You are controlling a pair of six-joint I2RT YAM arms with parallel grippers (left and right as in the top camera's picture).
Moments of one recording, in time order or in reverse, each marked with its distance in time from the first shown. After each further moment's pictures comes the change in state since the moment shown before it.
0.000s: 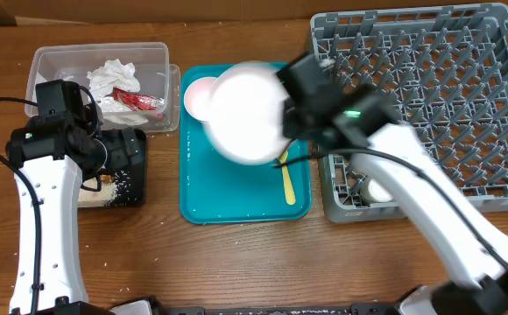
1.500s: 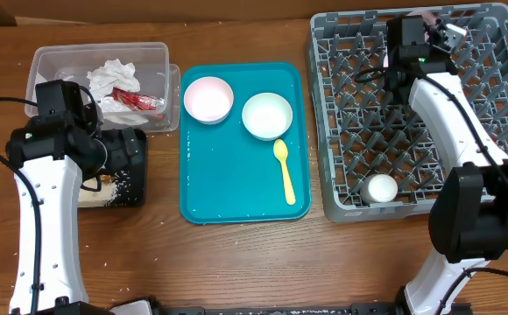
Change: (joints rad) left arm 0.000 0.000 0.000 0.000 0.000 0.000; right arm -0.527 0.314 -0.106 0.434 0.488 -0.090
